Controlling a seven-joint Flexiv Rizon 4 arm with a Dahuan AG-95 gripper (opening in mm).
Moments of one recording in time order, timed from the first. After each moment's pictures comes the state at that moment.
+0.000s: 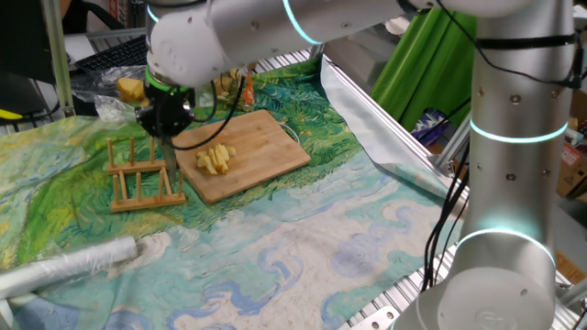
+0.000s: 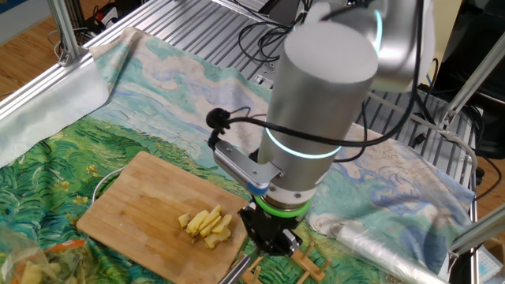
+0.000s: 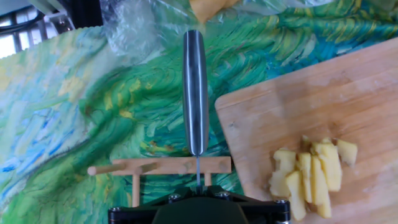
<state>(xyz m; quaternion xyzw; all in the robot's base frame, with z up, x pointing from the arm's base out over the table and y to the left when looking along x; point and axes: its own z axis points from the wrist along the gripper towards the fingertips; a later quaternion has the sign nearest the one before) 0.654 0.189 0.094 0.11 0.99 0.02 0.07</state>
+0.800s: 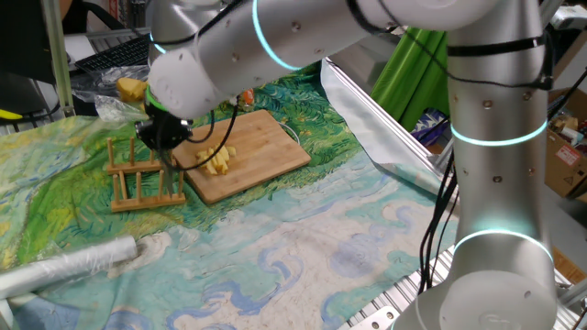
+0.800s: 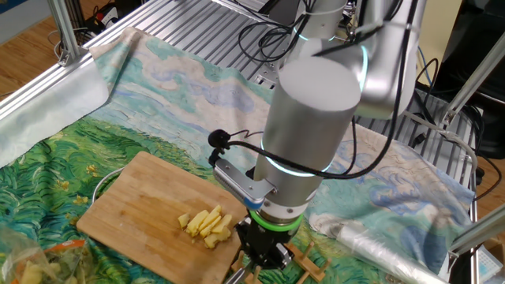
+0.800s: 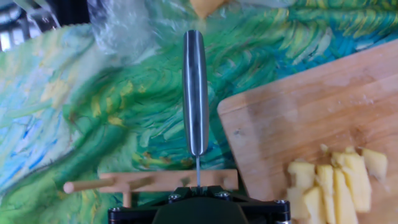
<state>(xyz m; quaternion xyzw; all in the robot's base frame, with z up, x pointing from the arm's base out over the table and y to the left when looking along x) 0.666 0.187 0.051 0.11 0.99 0.03 0.09</state>
